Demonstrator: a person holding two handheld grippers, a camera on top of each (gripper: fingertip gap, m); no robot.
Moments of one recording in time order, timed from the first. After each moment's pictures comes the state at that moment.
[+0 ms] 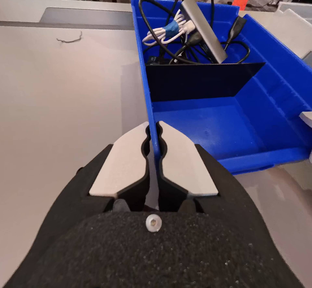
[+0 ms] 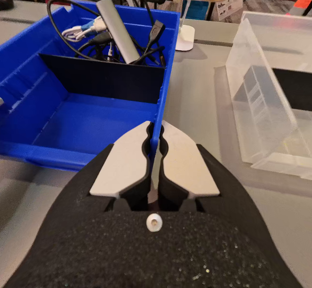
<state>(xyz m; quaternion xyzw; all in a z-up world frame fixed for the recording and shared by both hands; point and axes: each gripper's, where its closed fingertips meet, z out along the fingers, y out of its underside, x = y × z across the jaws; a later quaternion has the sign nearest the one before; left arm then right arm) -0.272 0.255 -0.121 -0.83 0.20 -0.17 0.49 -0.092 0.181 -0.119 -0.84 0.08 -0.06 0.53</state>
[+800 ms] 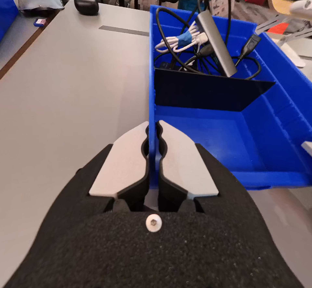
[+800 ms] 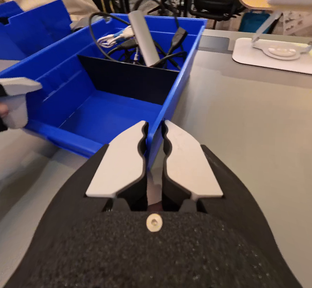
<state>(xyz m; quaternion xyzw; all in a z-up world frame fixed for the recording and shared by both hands) -0.502 0.356 -0.122 -0.84 0.13 -0.16 0.51 -0.331 0.279 -0.123 -0.82 0.01 0.02 0.57</state>
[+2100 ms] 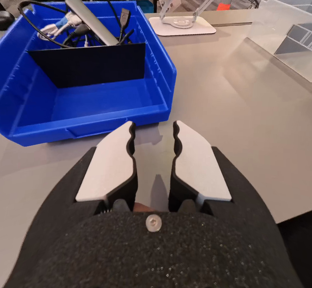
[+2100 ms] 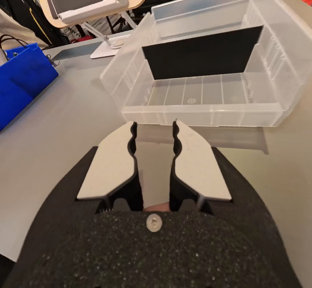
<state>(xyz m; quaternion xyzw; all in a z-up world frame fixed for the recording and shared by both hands) -0.384 0.207 -0.119 -0.80 0.25 -0.18 0.52 0.074 0.069 -0.129 -0.81 0.13 0.06 0.57</state>
